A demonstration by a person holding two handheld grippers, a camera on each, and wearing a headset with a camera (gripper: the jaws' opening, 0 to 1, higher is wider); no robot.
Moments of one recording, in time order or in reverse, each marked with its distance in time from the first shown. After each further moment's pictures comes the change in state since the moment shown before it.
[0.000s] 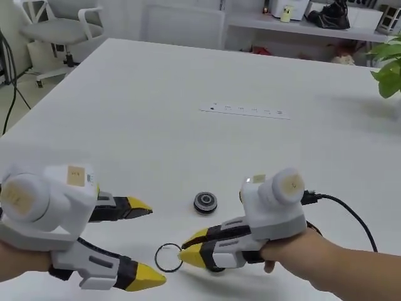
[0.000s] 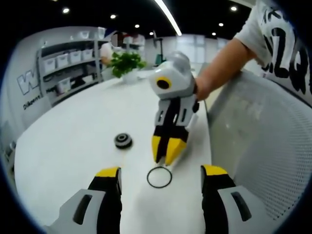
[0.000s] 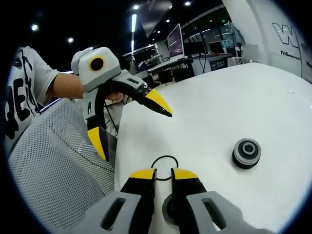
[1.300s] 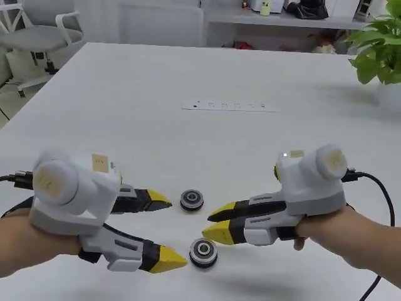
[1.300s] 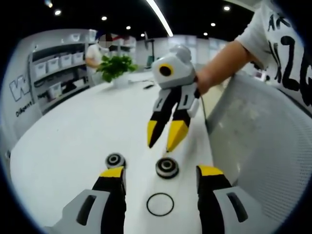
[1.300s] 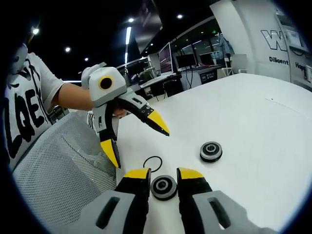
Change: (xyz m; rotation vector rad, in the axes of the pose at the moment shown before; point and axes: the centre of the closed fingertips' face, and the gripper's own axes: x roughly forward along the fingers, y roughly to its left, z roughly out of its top) left arm 0.040 -0.003 0.033 0.039 -0.009 -0.073; right arm -0.068 -0.018 0.012 0.019 -0.115 -0.071
